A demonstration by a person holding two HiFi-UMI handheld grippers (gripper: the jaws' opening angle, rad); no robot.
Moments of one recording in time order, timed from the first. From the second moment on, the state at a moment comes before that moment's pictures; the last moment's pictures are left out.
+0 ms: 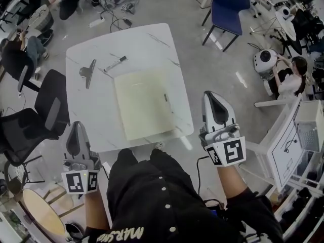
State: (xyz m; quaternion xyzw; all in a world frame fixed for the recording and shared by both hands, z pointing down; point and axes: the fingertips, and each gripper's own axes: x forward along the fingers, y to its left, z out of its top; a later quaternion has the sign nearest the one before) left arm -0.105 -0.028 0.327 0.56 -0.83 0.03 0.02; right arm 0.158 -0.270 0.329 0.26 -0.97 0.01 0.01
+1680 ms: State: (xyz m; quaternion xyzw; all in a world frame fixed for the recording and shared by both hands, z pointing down) left arm -0.121 0.043 0.279 0.51 -0.86 -0.01 -0.04; right arm 0.195 -0.240 0.284 0.32 -0.95 -0.03 -0.04
